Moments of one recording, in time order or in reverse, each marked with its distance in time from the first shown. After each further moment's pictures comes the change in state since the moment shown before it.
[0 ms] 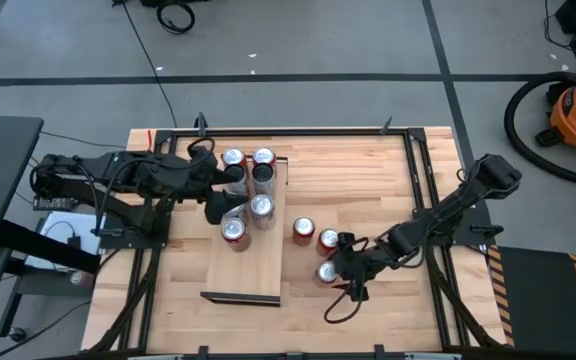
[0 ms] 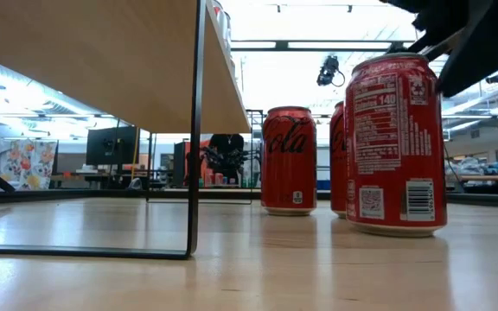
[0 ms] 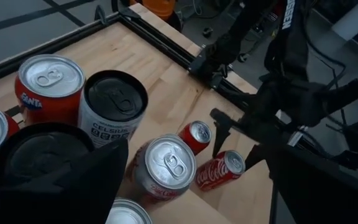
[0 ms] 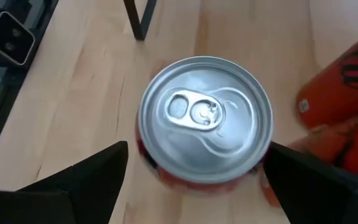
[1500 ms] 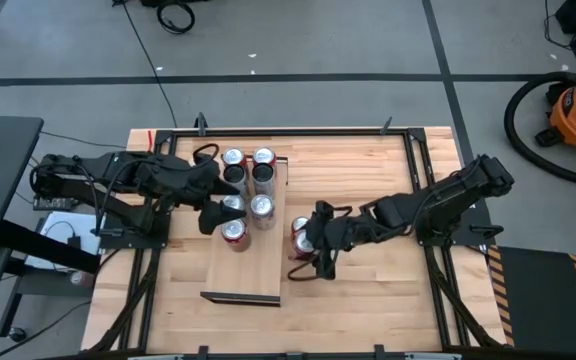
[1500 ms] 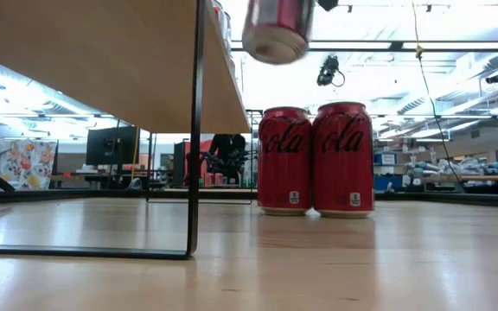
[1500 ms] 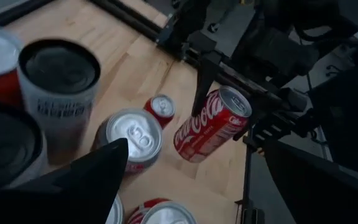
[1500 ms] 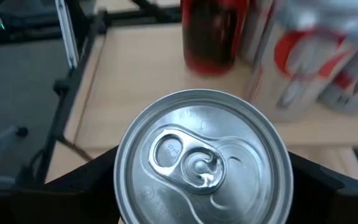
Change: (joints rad) left arm -0.002 -0.002 0.000 -0.009 0.179 0.042; right arm -0.180 0.055 0.509 -0.236 0.042 -0.033
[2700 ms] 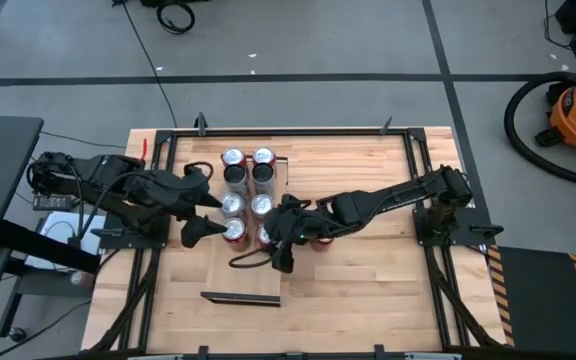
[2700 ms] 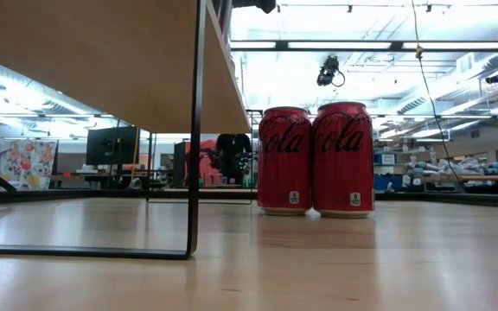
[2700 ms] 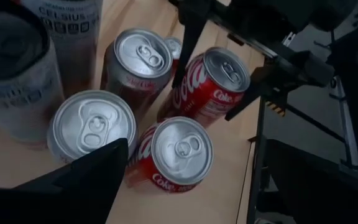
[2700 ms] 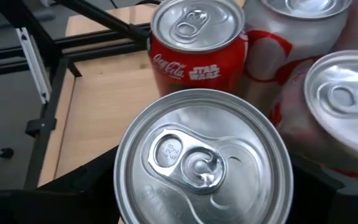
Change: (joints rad) left arm -0.105 -0.040 0.000 -0.222 -0.009 -0.040; right arm -0.096 0.330 0.443 -0.144 -0.029 0.014
